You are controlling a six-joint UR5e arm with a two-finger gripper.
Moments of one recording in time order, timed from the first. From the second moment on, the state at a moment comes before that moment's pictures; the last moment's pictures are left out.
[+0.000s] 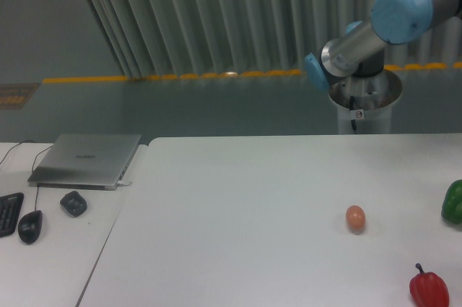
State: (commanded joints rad) arm 2.82 -2.31 -1.23 -0.65 1.46 0.27
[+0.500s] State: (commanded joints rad) arm 2.82 -2.13 -1.33 -0.75 1.42 0.22
